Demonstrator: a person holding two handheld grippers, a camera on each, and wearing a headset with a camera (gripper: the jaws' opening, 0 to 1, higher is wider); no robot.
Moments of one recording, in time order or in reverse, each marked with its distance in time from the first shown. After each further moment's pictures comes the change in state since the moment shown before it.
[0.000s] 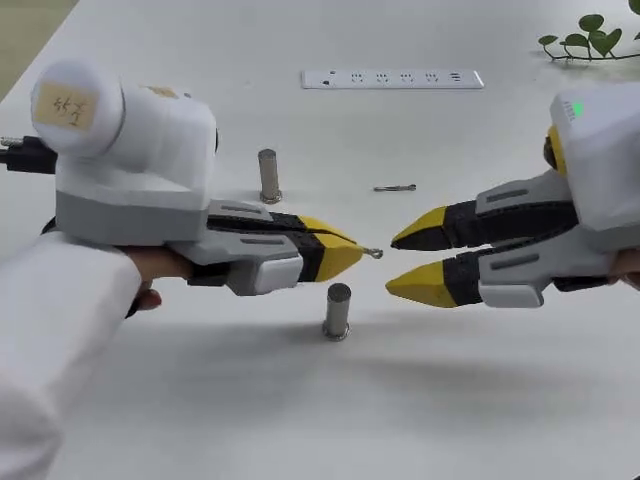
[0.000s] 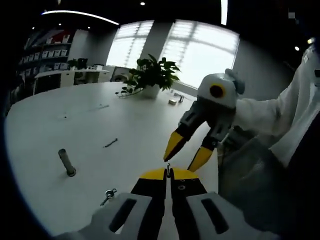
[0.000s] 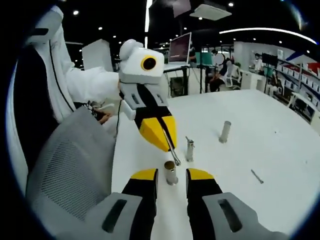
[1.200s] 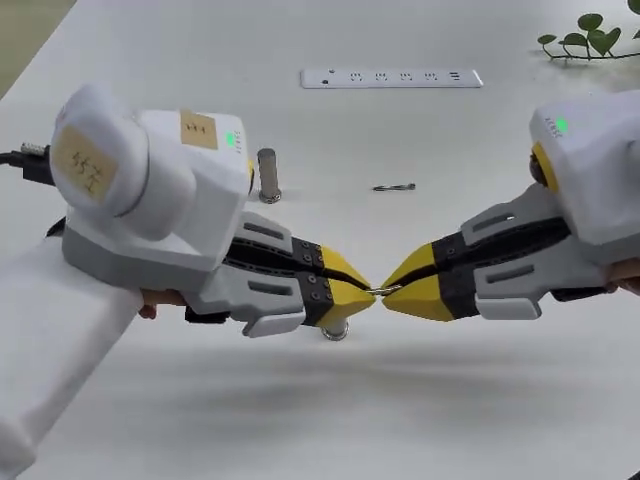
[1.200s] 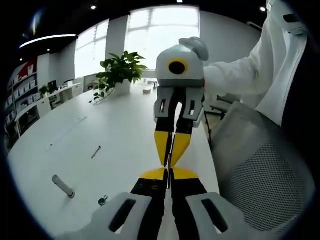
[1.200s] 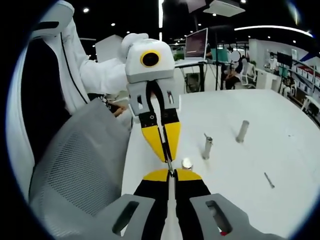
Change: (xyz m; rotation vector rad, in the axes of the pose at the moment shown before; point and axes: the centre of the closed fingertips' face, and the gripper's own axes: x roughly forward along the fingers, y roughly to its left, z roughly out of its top) left arm 0.004 -0.028 -0.021 0.271 0.118 -0.124; right arm 0.005 0.031 -0.005 -0.078 0.063 0.104
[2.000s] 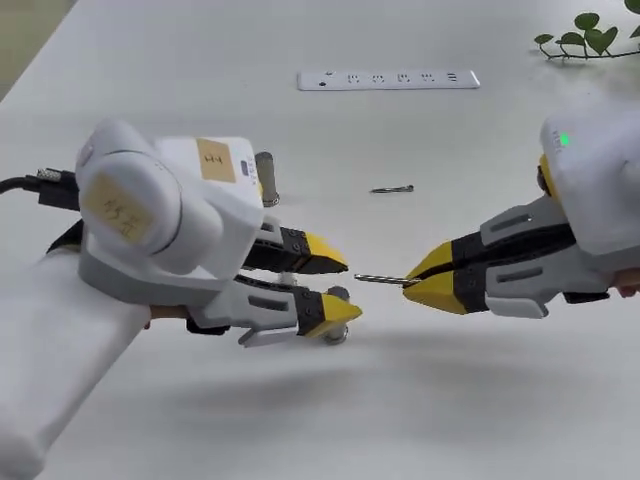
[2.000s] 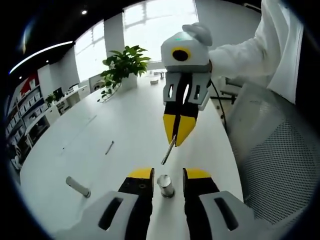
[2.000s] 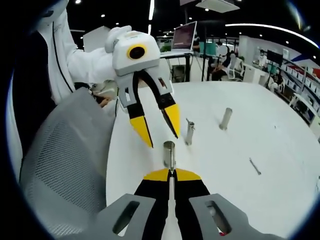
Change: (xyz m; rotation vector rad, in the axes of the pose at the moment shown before) left arm 0.004 0.027 -0.023 0.106 0.108 0.118; right arm -0.009 -0.029 -0.034 0.012 0.089 -0.141
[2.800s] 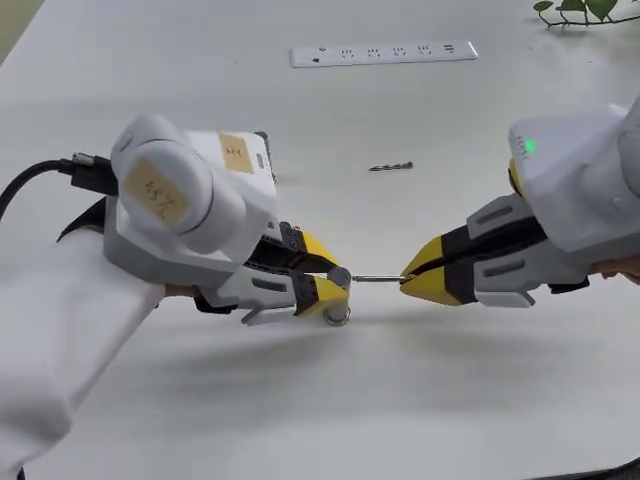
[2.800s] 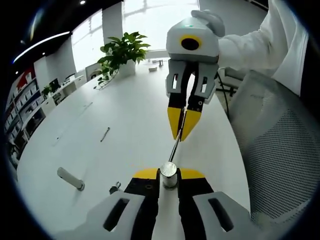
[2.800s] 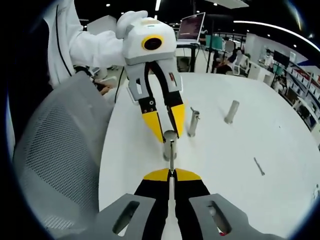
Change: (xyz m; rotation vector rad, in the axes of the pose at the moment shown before) left arm 0.011 0.005 -0.023 -0.021 0.077 -0.040; right arm 0.016 -0.001 -0.012 -0.064 0.063 0.015
